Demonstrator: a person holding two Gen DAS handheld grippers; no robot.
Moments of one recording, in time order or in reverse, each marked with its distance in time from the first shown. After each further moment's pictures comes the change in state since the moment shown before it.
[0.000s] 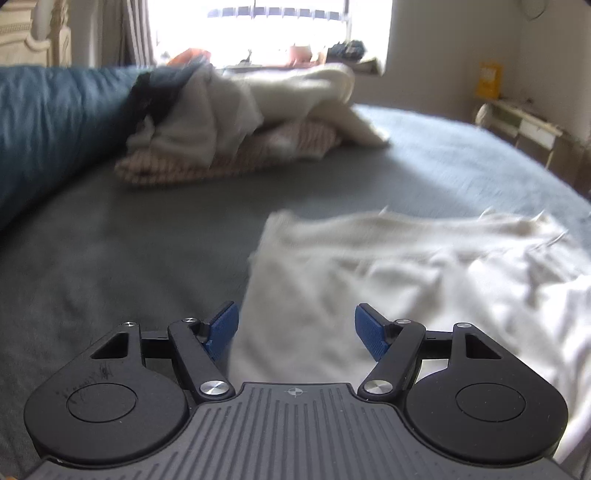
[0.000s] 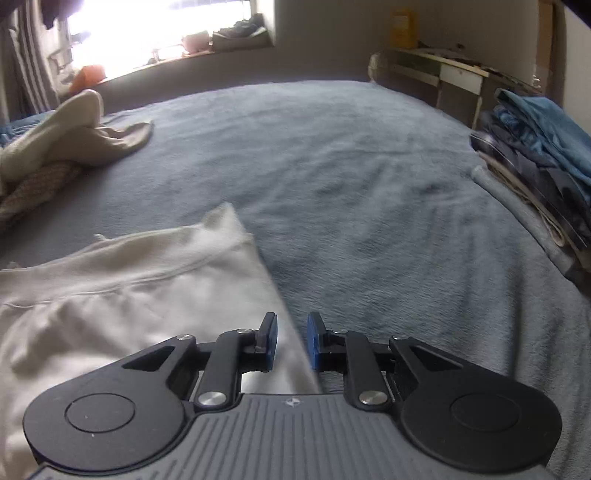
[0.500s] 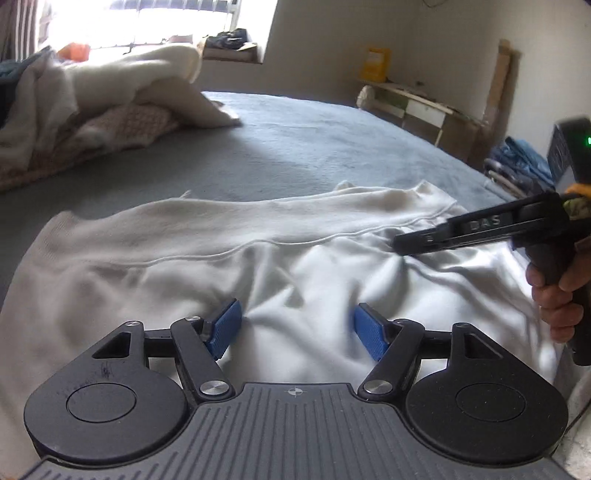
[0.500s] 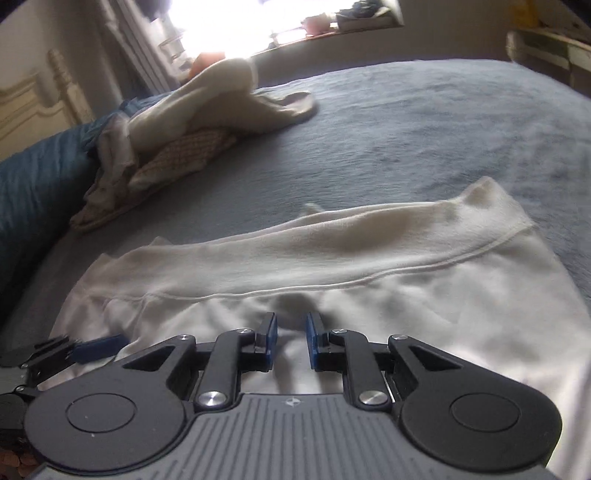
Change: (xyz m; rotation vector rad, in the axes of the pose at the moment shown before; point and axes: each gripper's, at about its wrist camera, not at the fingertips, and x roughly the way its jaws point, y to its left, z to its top) left arm 0.057 -0.051 -0.006 0.027 0.051 -0.343; right arm 0.038 0.090 -0.003 0.008 0.052 0.368
